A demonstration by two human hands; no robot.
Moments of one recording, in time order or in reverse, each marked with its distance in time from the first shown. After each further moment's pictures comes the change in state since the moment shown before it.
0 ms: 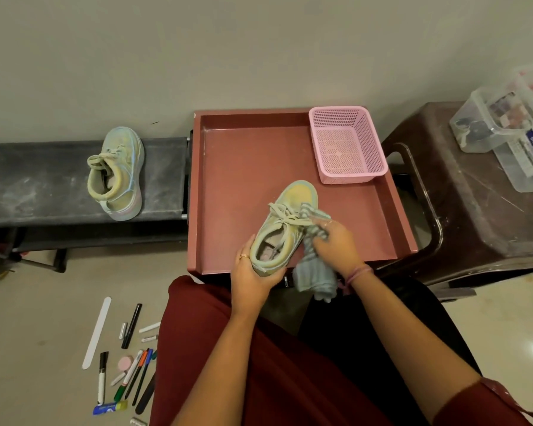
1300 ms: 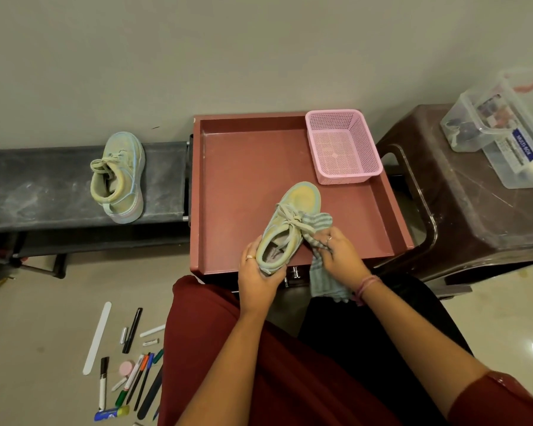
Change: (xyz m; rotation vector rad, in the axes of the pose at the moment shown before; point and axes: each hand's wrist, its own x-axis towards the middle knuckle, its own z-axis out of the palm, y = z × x) left_hand -0.007 -0.003 0.010 -0.079 0.044 0.109; right_hand -0.022 0.025 0.000 -0.113 -0.080 -0.176
